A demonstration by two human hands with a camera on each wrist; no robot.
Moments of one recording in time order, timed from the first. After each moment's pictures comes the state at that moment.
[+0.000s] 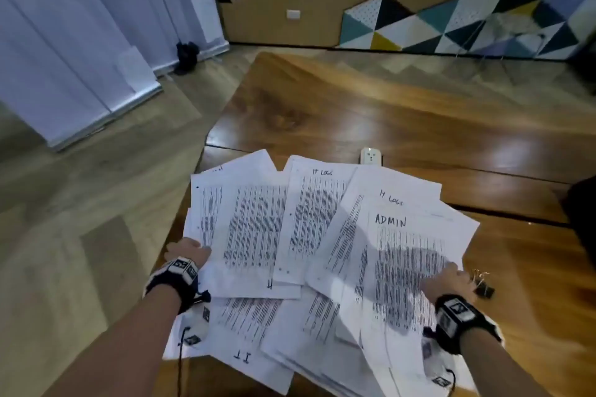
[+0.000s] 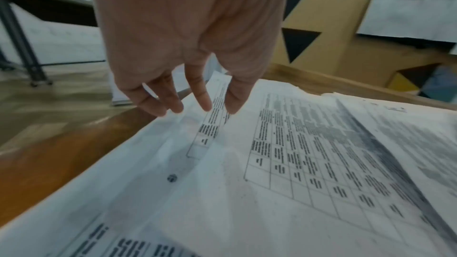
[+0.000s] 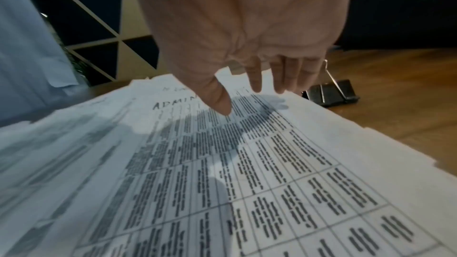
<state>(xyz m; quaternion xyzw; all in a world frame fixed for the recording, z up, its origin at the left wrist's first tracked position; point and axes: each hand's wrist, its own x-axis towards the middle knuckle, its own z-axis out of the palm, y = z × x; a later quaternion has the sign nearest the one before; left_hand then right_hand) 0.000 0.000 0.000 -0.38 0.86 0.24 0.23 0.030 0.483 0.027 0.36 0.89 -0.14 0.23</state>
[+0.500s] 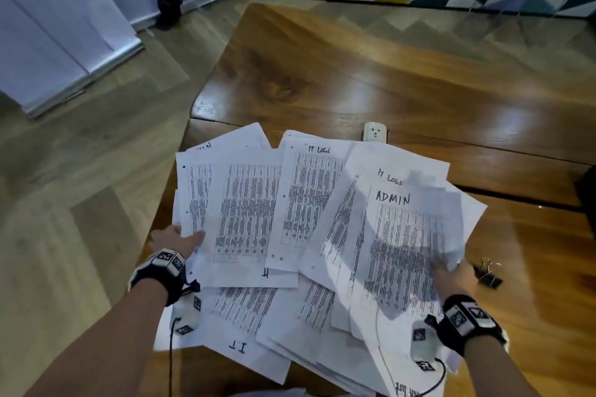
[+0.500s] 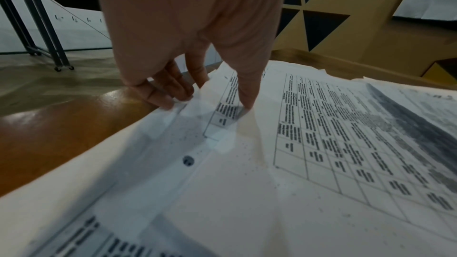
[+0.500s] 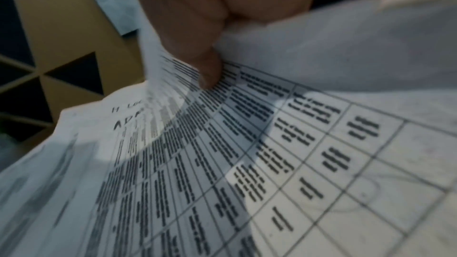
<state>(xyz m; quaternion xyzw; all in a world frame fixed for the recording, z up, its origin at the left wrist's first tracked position) -0.005 -0.014 -0.020 -0.39 0.87 0.20 0.23 0.034 0.494 0.004 0.45 0.79 -0.40 0.09</state>
